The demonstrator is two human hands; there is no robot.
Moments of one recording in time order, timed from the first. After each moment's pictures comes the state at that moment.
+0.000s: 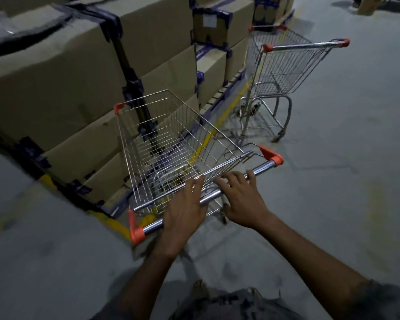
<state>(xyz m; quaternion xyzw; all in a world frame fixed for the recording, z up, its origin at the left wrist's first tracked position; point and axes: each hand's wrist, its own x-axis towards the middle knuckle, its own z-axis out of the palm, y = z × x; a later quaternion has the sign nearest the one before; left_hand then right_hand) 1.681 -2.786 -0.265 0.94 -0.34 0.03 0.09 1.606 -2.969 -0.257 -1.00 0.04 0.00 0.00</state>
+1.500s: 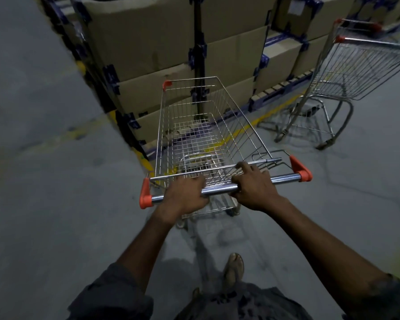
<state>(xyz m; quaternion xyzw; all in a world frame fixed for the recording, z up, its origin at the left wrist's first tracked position) 1.461 -2.754 -0.244 0.97 -0.20 -0.08 0.07 1.445 -2.978 -0.239 -0.99 -0.09 0.09 0.04</state>
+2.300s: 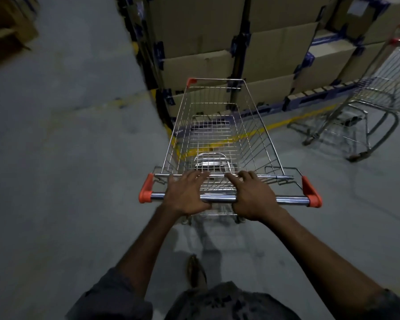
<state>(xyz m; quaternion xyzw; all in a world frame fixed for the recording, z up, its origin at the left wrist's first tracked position) 1.281 -2.758 -0.254 0.99 -0.07 -0.13 0.08 1.306 -2.980 -0.253 -0.97 -0.20 0.12 0.04</state>
